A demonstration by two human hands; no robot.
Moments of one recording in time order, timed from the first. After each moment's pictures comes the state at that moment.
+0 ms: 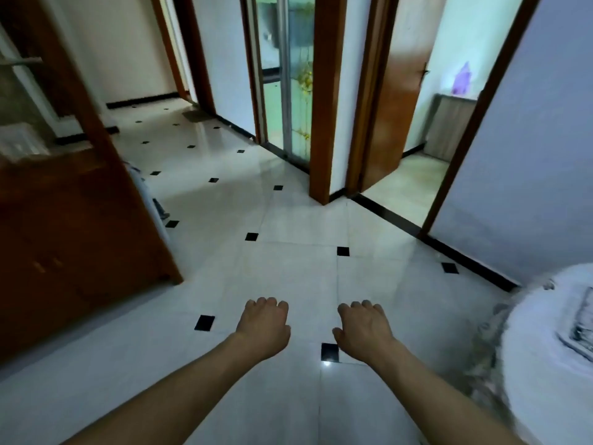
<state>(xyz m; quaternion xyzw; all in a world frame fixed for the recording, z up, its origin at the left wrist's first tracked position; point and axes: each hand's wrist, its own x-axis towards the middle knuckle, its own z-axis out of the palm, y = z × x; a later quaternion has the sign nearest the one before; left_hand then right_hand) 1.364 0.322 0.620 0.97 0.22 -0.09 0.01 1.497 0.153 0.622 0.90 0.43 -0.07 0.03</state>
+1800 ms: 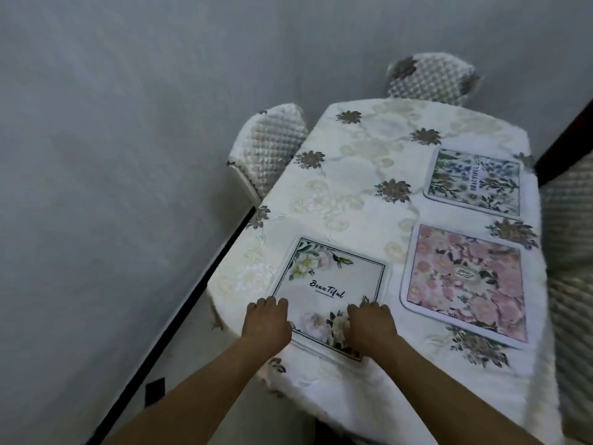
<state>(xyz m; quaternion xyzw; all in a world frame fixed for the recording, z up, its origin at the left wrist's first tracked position) 2.199 -0.170 0.521 0.74 -0.66 -0.10 -0.13 1.978 -0.231 0.501 0.81 -0.54 -0.17 -0.15</state>
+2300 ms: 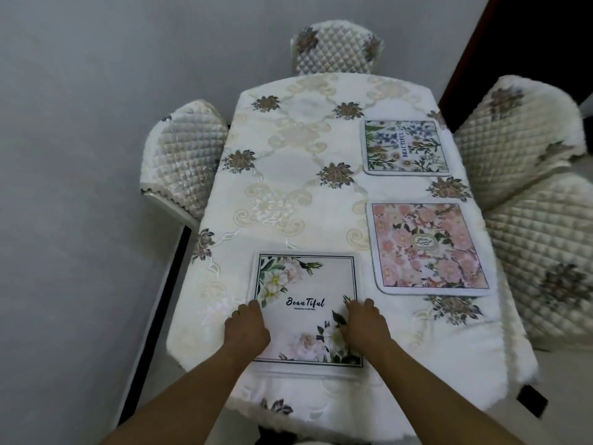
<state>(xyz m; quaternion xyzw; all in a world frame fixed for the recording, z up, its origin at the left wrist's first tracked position) 2.243 -0.275 0.458 0.70 -0.67 -0.18 -0.17 1.985 -0.249 0.458 0.60 -0.75 -0.08 -0.28</state>
